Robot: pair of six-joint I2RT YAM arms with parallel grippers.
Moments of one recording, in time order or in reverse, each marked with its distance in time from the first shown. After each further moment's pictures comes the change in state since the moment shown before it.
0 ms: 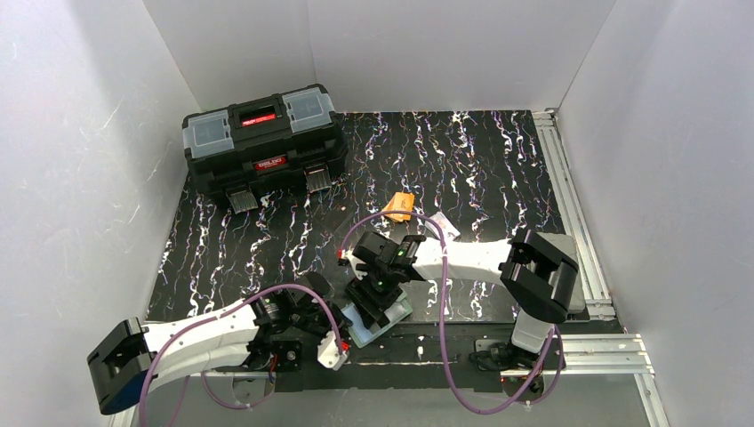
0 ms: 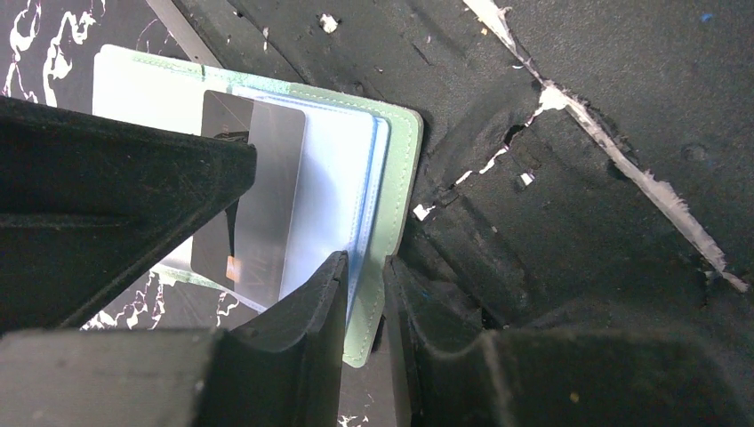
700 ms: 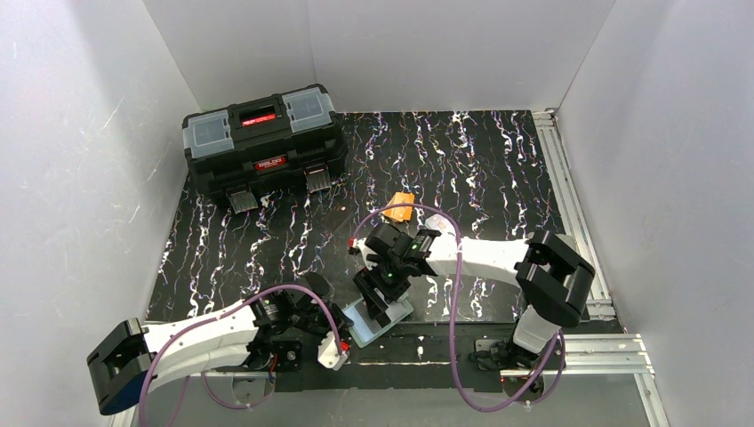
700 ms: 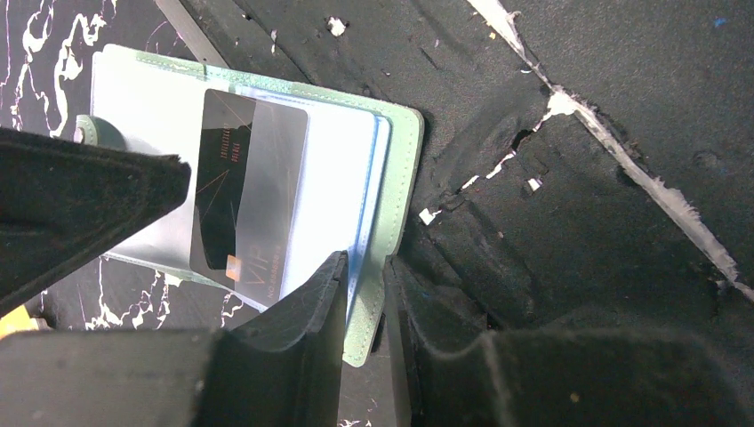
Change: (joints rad) left arm -0.002 -0.006 -0.014 0.034 0.000 -0.010; right arm -0.069 -0.082 -0.058 0.031 0.007 0.003
